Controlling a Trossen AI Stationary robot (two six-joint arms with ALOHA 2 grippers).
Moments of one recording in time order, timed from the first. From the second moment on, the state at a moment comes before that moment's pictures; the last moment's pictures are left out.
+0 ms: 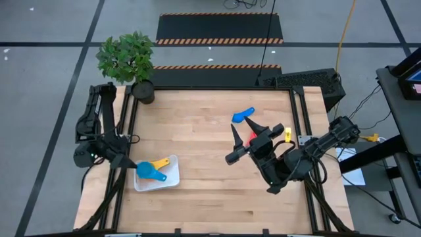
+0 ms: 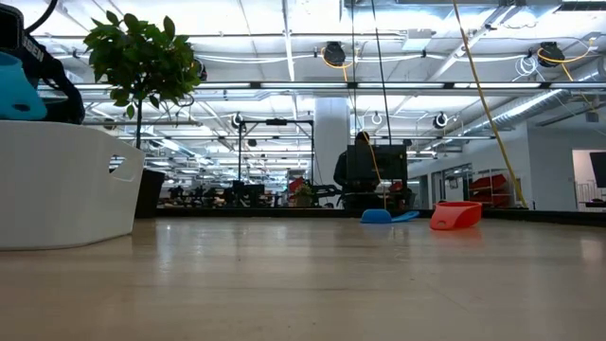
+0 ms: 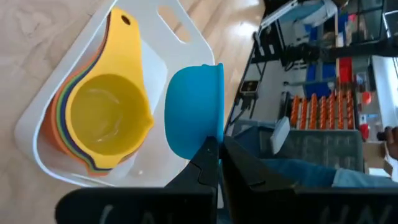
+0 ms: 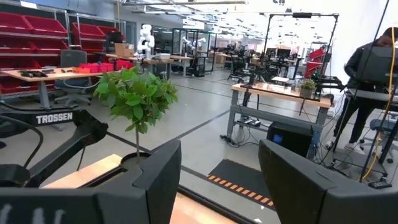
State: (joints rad) left arm -1.43 0.33 0.52 -1.00 -0.76 -1.96; right arm 0.55 1.61 1.57 0.54 1.57 -0.54
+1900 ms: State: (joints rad) left arm -1.41 0.75 0.47 -0.89 -0.73 -2.23; right arm 0.56 1.61 1.53 0.57 1.57 -0.46
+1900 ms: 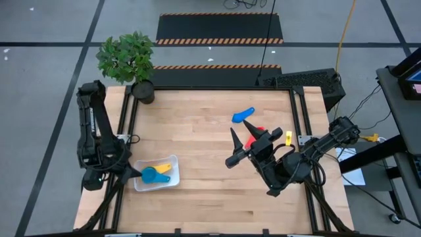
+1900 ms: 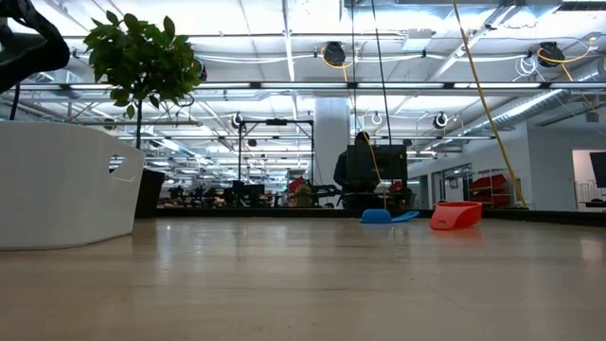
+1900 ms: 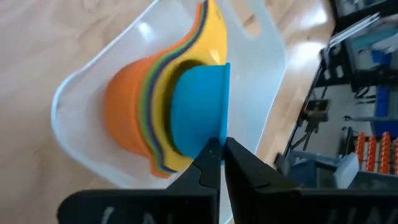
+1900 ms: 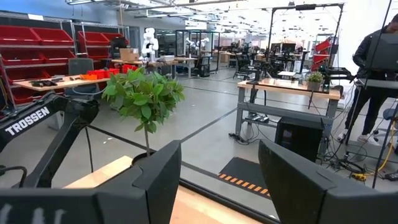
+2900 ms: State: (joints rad) left arm -1.35 0.67 0.51 -0.94 -0.54 -2.18; right arm 0.57 1.61 1.53 0.58 1.57 -0.46
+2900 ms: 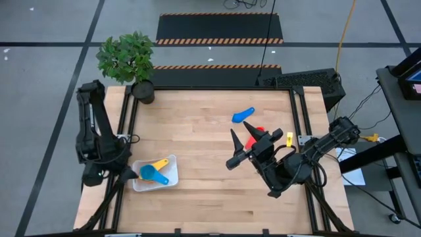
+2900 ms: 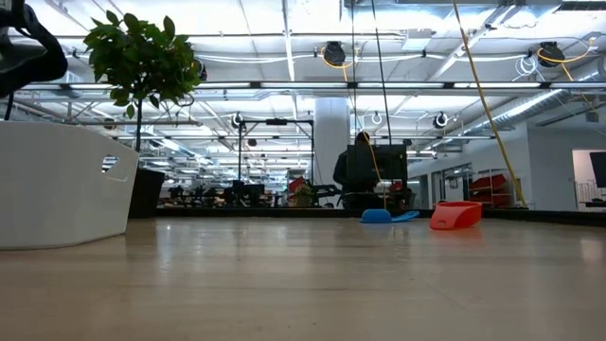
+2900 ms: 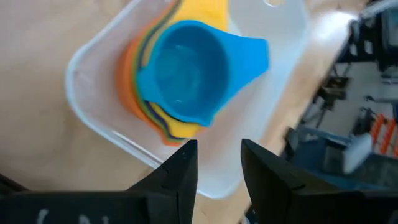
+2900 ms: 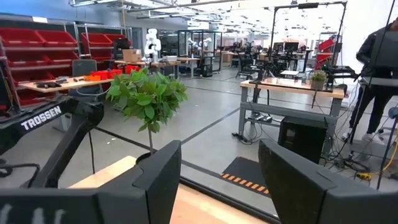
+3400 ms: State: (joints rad) left arm -1.22 0.67 0.63 -0.92 -0.49 -1.79; right arm 0.41 1.67 1.85 0.22 1.20 -0.08
